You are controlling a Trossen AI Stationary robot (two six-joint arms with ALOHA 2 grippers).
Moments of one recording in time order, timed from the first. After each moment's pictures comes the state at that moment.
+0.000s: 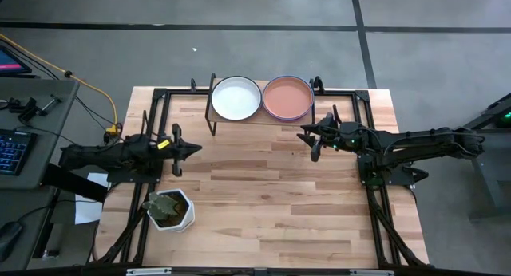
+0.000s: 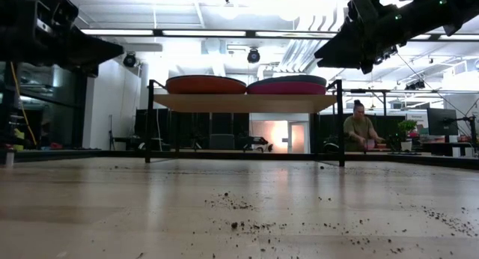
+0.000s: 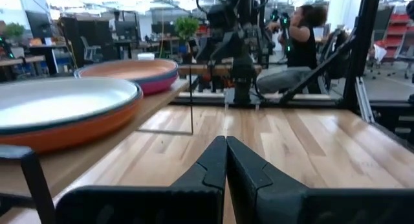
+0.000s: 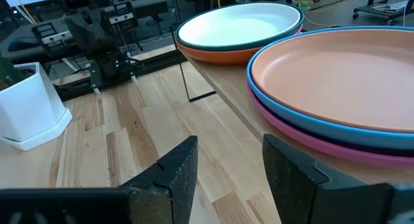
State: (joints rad) left arm 0.00 0.00 0.01 0.04 -0.14 0.04; right arm -0.09 0.88 0.44 0.17 0.28 0.23
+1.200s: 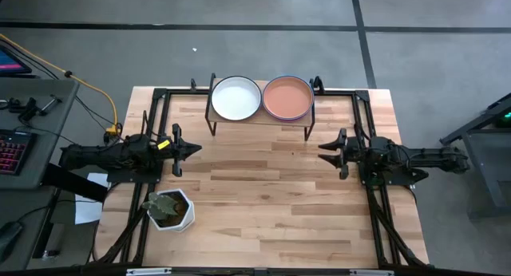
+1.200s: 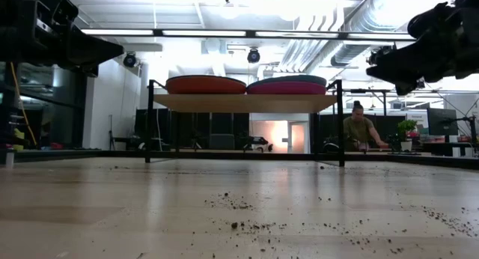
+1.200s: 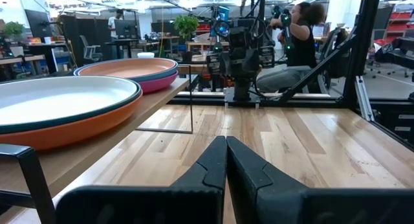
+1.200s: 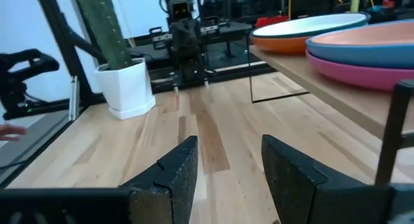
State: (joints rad) left arm 0.00 0.00 0.01 0.03 -0.14 0.04; right arm -0.02 0.08 0.01 0.03 0.07 0.15
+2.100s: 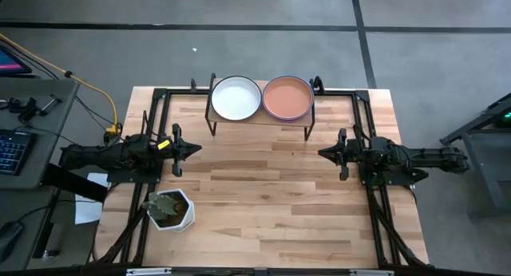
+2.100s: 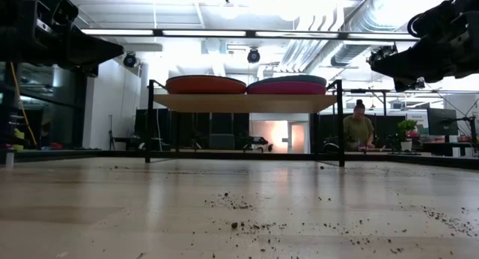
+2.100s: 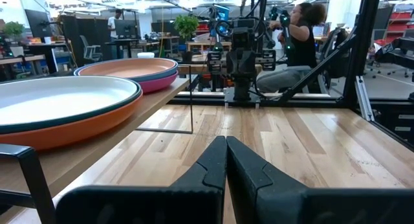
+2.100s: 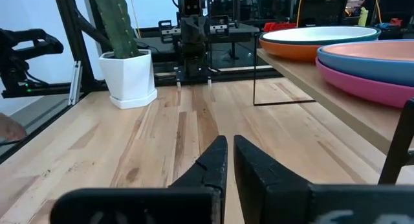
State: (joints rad) left arm 0.00 0.00 0.01 0.03 -0.14 0.04; right arm -0.02 0.08 0.01 0.02 0.04 0.04
